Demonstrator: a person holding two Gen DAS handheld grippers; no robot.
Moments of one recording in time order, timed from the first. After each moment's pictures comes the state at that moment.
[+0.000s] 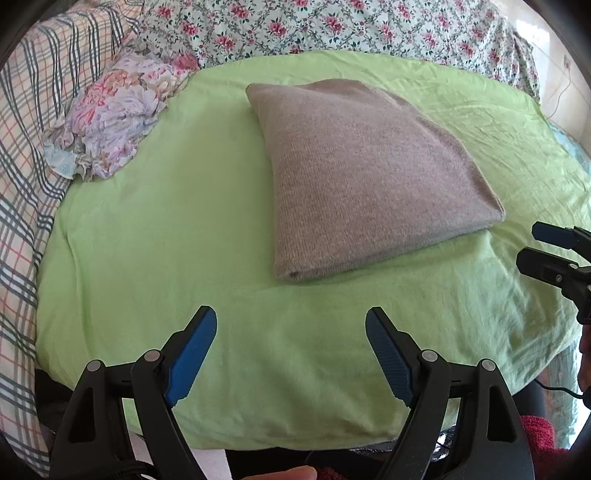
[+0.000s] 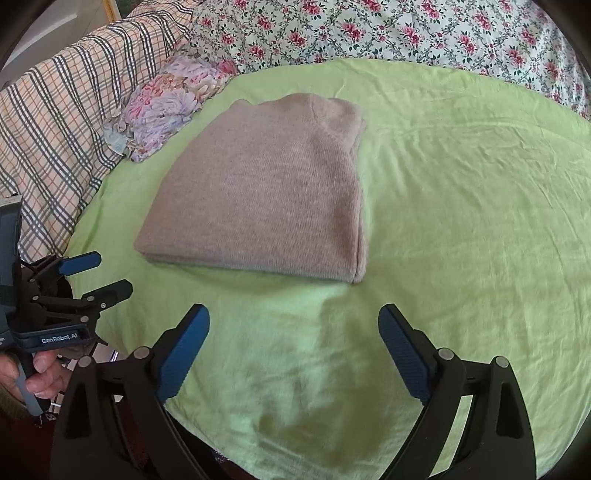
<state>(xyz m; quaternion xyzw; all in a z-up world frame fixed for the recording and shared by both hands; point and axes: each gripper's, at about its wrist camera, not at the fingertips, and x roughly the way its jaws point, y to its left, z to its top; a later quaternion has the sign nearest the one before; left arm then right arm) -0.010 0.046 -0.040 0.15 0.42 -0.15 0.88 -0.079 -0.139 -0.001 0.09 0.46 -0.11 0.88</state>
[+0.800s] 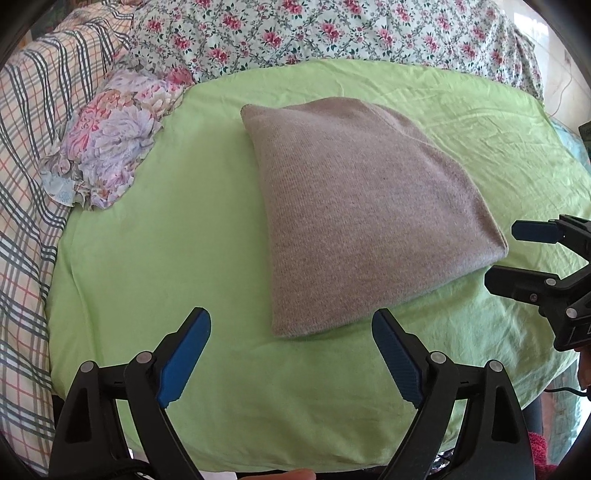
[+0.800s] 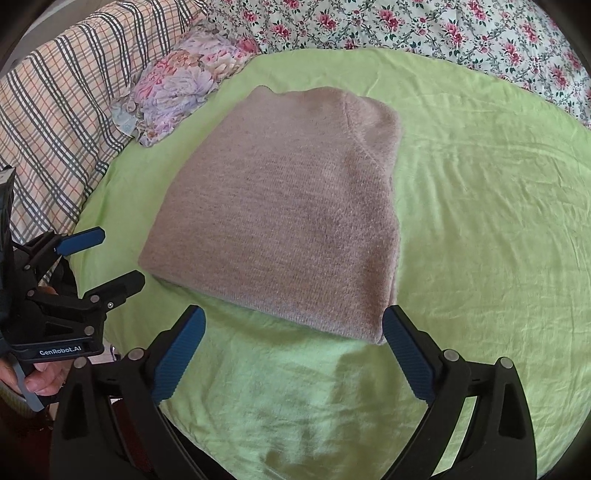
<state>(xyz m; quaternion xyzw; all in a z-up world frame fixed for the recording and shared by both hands) 0.014 0.028 -0.016 0.16 0.42 -0.15 0.88 -0.025 -0.150 0.008 0.07 0.50 -0.06 0.86</state>
